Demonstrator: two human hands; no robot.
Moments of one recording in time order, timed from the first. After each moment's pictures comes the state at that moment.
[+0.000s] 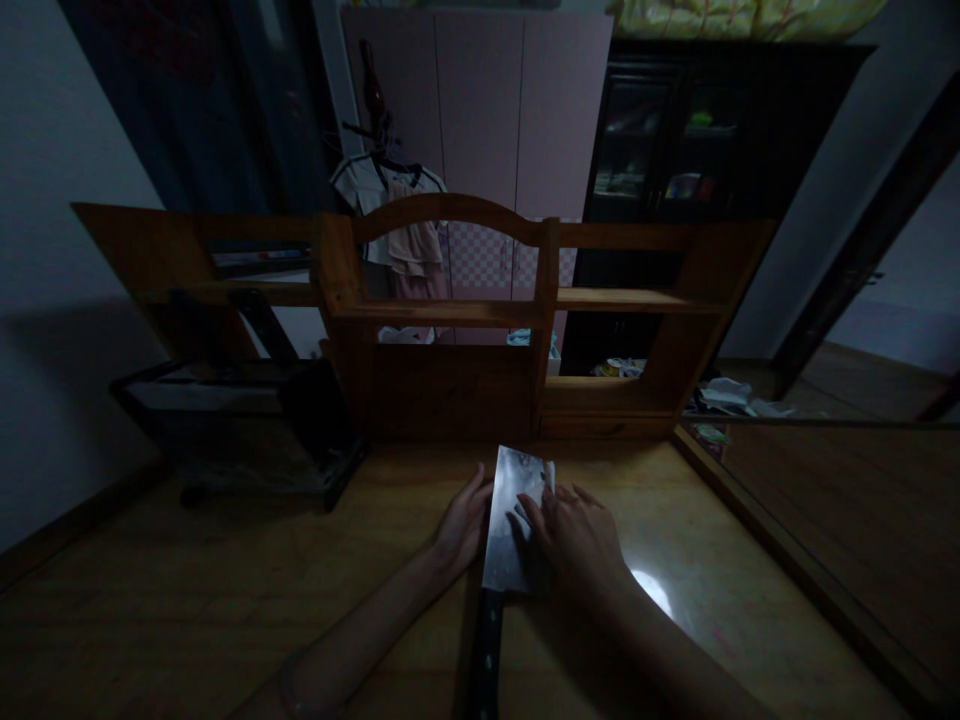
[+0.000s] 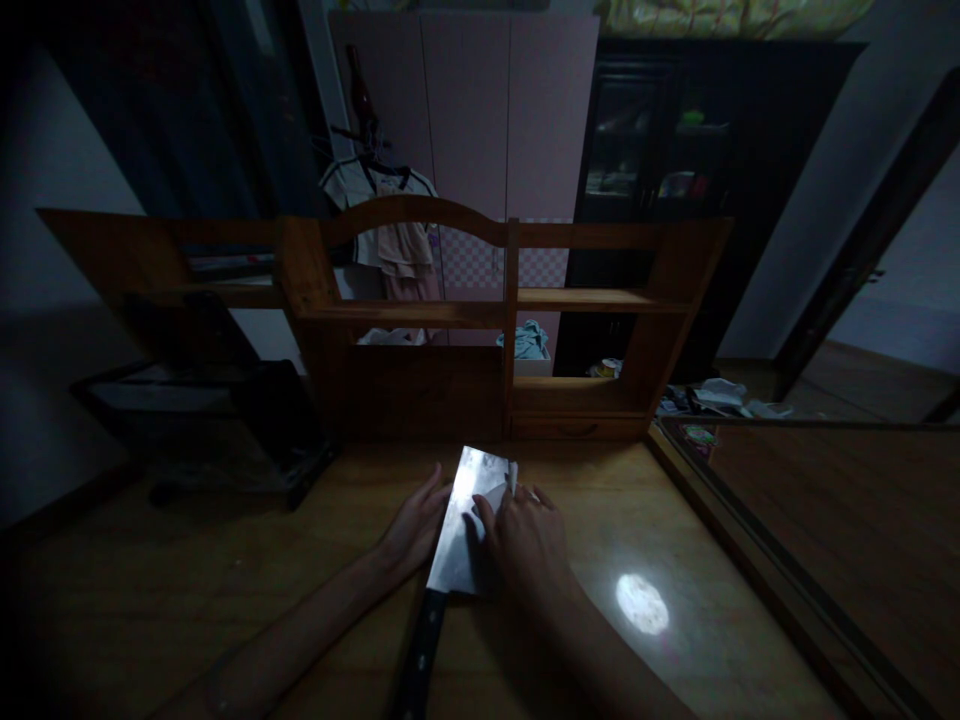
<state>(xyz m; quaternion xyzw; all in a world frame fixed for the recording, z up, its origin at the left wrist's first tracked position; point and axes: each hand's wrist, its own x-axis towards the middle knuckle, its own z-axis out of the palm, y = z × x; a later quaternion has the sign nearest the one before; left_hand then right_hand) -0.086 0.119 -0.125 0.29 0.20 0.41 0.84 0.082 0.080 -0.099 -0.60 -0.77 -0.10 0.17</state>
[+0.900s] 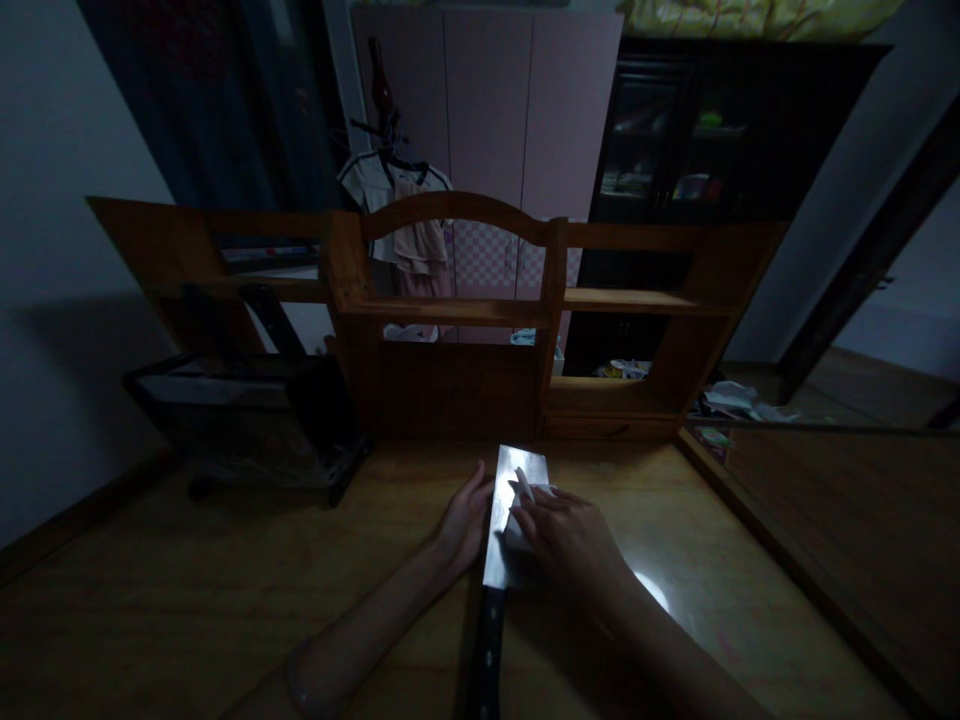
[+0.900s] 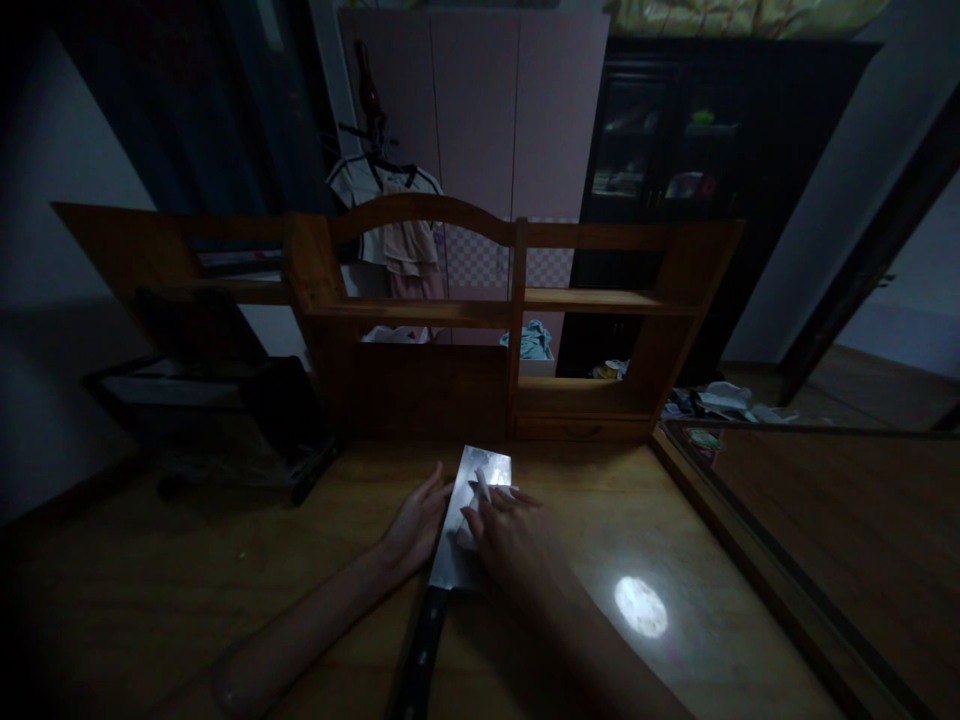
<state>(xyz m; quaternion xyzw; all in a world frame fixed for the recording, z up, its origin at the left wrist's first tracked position) -0.087 0.117 -0.118 0.27 0.18 0.41 0.85 0.076 0.074 -0.084 -0.49 -0.85 -0.06 0.20</state>
